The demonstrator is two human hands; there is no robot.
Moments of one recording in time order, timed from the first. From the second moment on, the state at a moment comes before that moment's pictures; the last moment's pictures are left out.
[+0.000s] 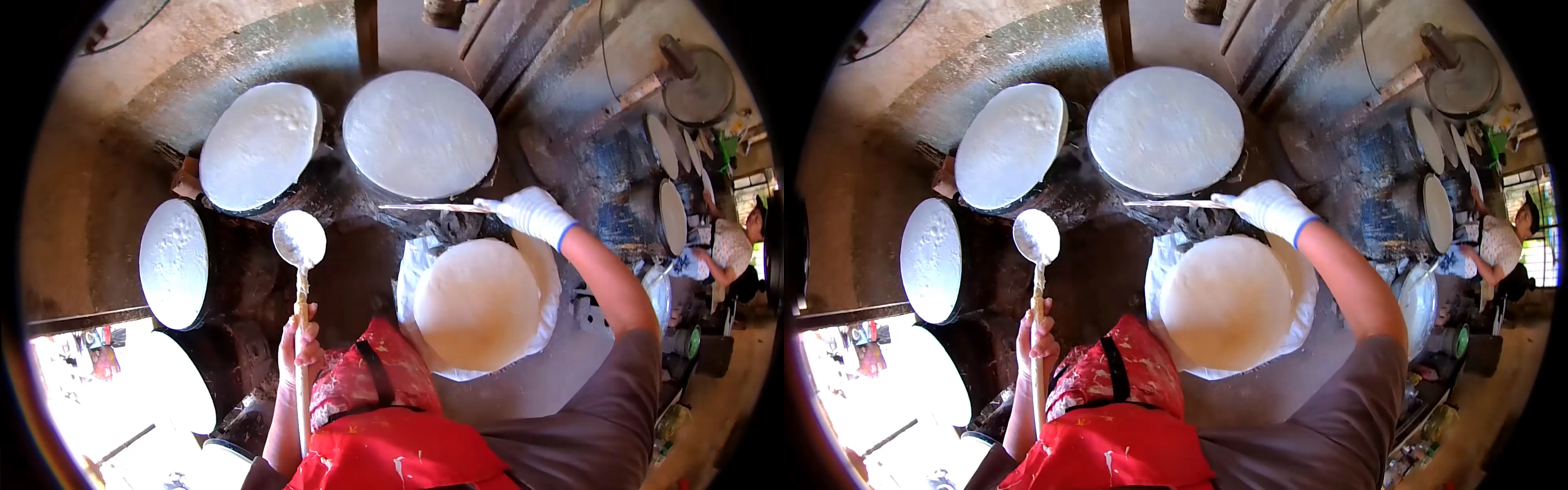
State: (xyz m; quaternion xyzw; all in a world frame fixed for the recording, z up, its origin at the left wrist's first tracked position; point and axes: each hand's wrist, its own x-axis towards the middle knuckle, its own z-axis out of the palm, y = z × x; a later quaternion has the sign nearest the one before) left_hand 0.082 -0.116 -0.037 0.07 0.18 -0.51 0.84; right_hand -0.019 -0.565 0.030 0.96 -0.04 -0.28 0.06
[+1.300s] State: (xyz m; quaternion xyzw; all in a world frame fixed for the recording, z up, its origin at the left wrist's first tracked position) left_hand -0.471 0.261 -0.109 0.05 0.33 0.56 0.76; right_hand -0.175 0.386 -0.138 0.79 0.51 -0.22 -0.25
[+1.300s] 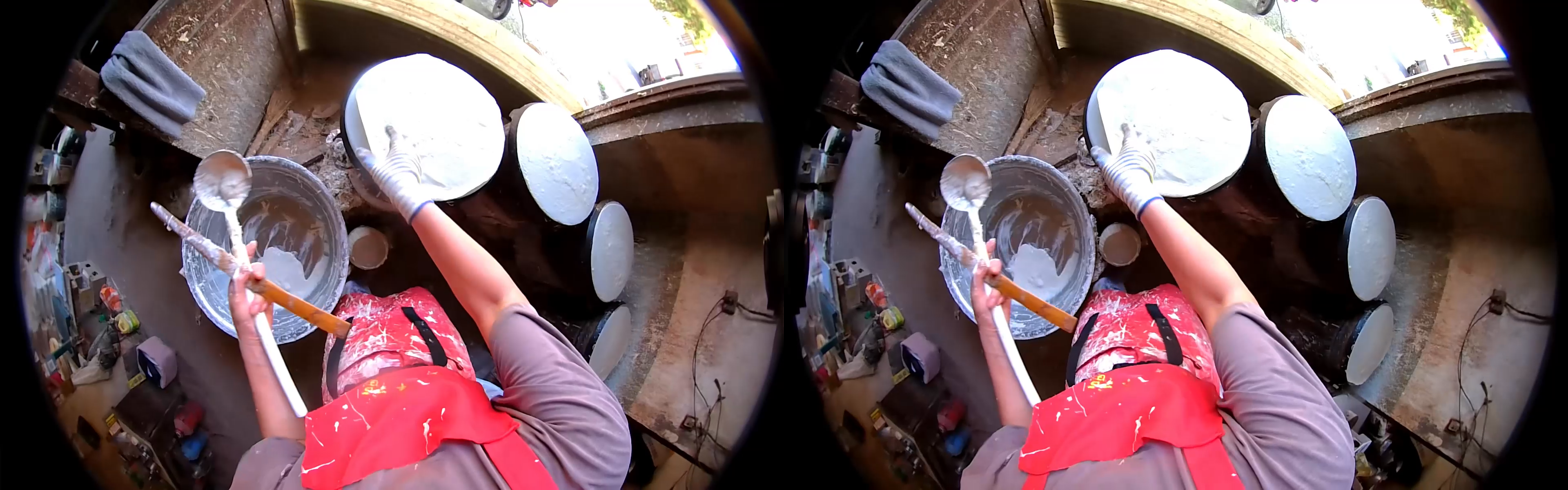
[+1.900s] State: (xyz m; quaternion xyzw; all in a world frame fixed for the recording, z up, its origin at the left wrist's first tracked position) left_hand -0.419 0.300 -0.075 0.02 0.08 0.39 0.92; right_hand -0.056 0.340 -0.058 0.71 0.23 -0.09 -0.66
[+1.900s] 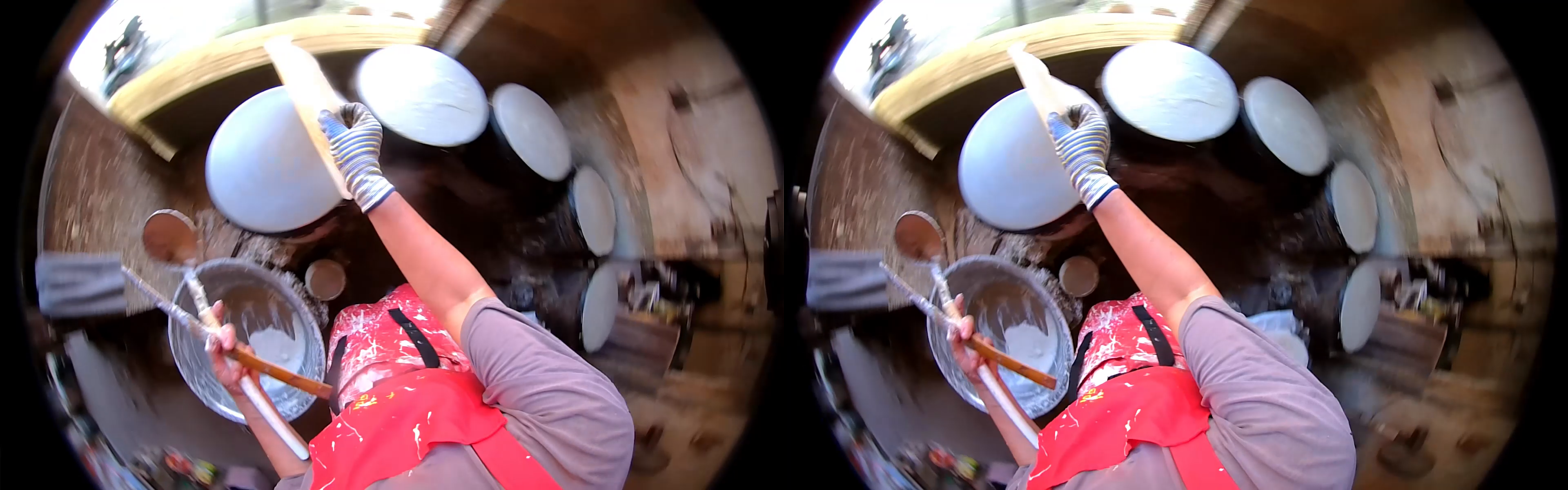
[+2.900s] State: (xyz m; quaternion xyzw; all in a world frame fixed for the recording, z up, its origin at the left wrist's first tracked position) left_hand -0.217 0.098 -0.040 0.12 0.02 -0.24 0.96; right_hand -0.270 -0.306 -0.259 0.91 -0.22 0.21 -0.29
